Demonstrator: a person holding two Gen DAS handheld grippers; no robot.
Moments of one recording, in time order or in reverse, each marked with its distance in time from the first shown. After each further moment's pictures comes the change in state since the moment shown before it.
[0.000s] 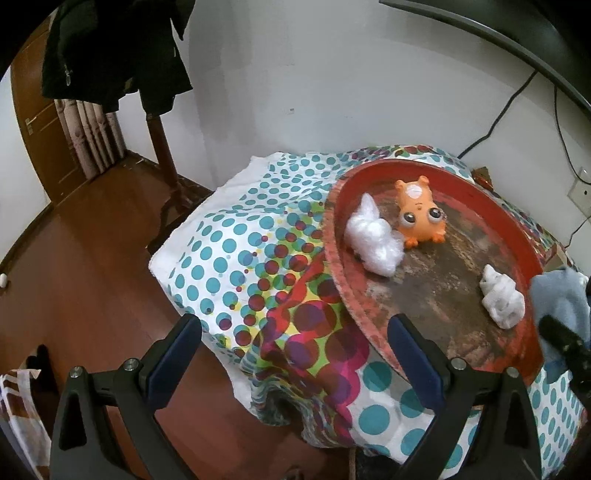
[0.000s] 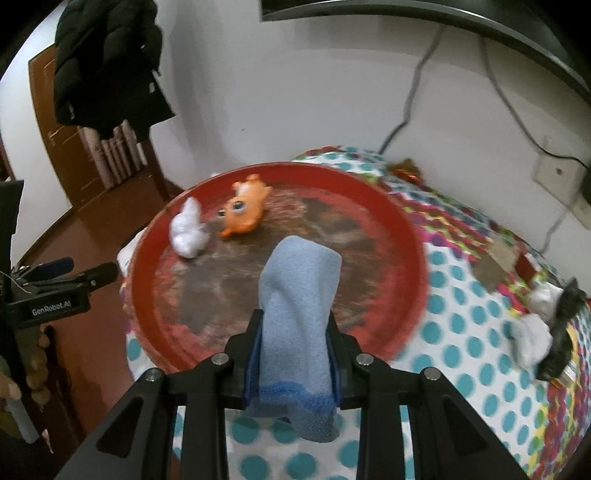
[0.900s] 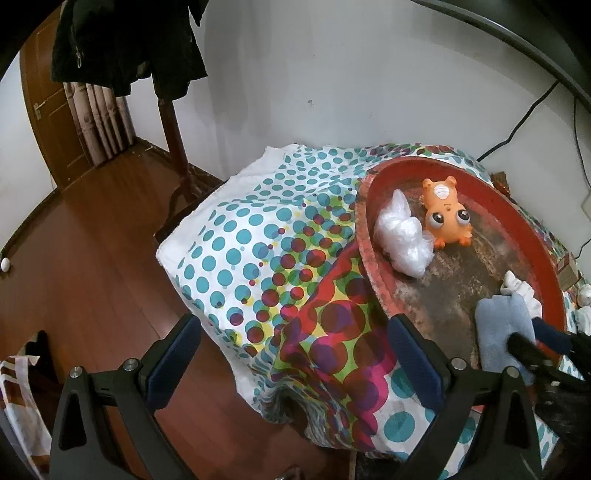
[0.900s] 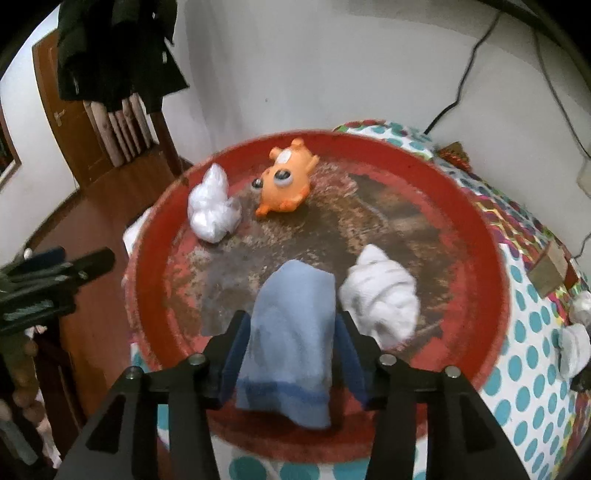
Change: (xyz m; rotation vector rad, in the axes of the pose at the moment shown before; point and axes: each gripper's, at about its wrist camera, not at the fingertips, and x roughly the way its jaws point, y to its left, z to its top) left arm 0.014 0.018 -0.002 -0.045 0.024 0.018; right arm 0.043 0.035 0.001 -0.019 0.065 0.040
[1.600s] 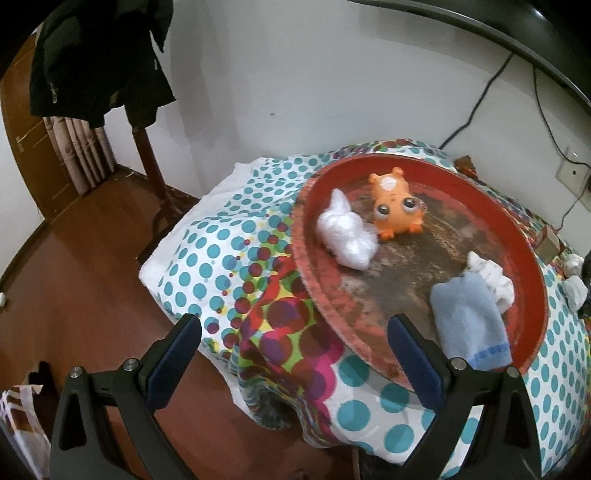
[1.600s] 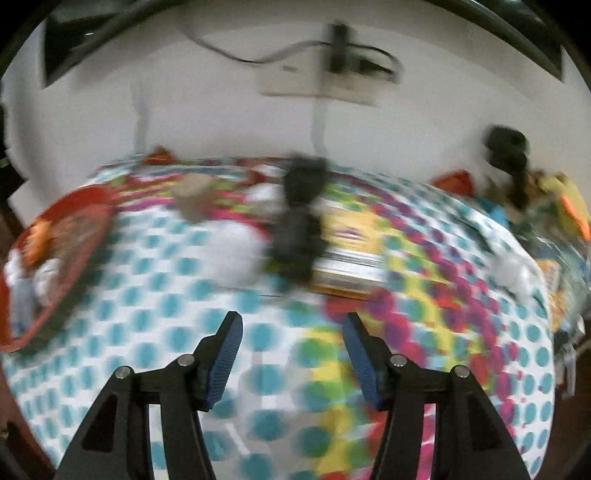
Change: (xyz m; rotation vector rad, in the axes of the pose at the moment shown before) left arm -0.020 -0.042 -0.009 0.116 -0.045 -0.038; right arm -0.125 -0.283 -0.124 0.433 -0.051 -0.473
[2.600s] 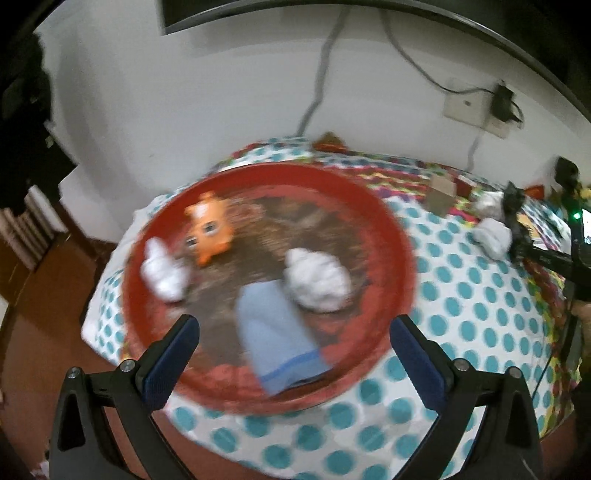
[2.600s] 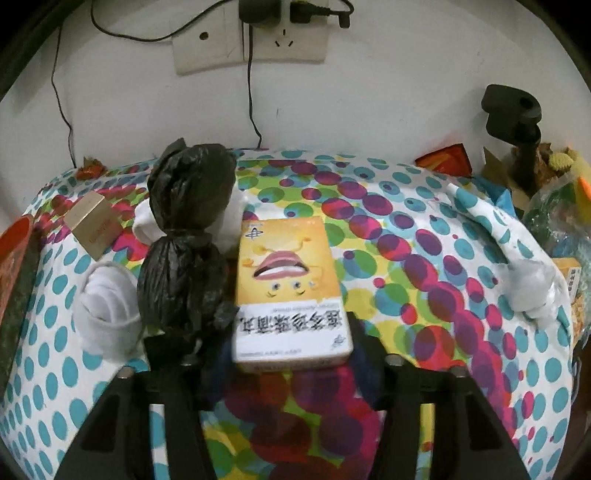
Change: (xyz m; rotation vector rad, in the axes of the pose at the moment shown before) left arm -0.037 -0.166 0.005 0.313 0.000 -0.190; right arm 0.084 -0.045 0.035 0.065 0.039 -0.031
